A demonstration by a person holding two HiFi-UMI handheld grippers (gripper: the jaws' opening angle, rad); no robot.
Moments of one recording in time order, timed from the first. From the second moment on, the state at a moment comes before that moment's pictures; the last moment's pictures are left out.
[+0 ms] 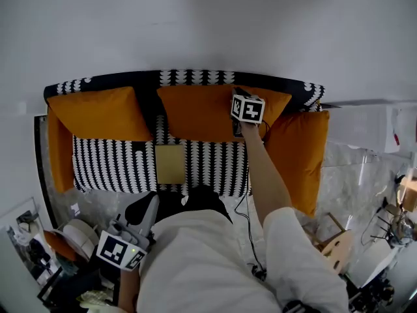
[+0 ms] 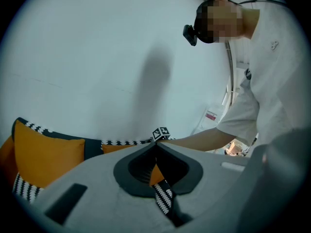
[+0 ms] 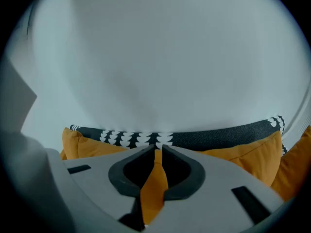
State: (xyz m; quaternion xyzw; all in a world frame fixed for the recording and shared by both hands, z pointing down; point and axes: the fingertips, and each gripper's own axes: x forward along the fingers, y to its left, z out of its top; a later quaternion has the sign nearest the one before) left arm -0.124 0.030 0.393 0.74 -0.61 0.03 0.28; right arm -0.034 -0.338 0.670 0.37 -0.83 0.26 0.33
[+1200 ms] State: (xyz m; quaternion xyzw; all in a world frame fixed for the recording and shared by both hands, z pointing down) left arm -0.094 0.089 0.351 0.76 -0.61 -0.03 0.21; right arm 0.040 -0.105 0.516 0.20 -0.93 0.19 0.26
